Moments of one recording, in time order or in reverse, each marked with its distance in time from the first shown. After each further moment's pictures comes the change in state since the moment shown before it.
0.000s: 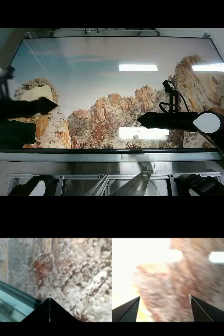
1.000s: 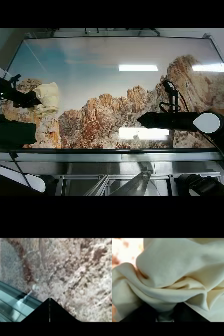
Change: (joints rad) left arm 0.174 -1.019 0.647 0.168 0.124 0.019; right arm 0.000 0.000 -0.001 -0.001 -0.001 0.000
